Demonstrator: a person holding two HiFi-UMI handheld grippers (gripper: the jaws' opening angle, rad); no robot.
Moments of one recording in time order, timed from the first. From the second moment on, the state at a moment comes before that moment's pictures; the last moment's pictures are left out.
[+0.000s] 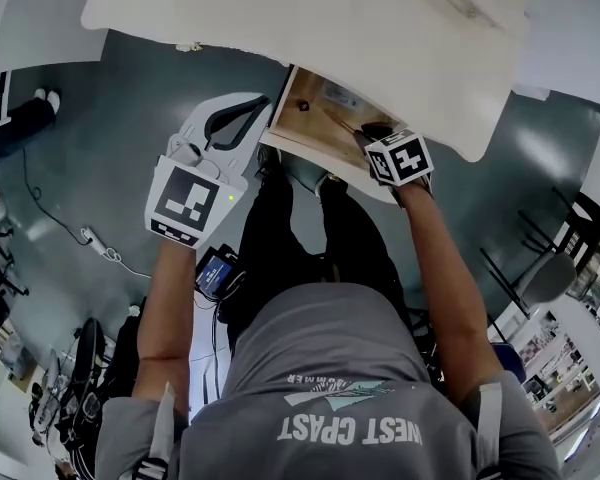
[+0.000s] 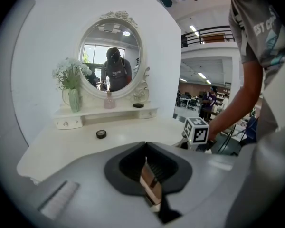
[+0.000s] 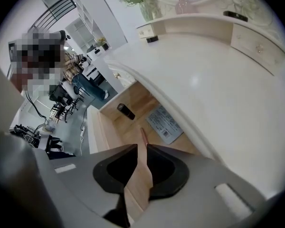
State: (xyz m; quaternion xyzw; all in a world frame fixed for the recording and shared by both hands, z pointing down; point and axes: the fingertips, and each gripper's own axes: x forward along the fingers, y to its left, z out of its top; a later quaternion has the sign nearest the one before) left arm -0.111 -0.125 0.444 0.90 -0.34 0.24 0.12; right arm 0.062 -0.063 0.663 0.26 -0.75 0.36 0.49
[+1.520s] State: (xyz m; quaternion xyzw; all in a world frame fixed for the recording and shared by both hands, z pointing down) left arm -0.091 -0.081 0.215 0.94 -0.30 0.18 -0.03; right arm 0.071 -0.089 0.207 0.45 -0.88 0.09 0.14
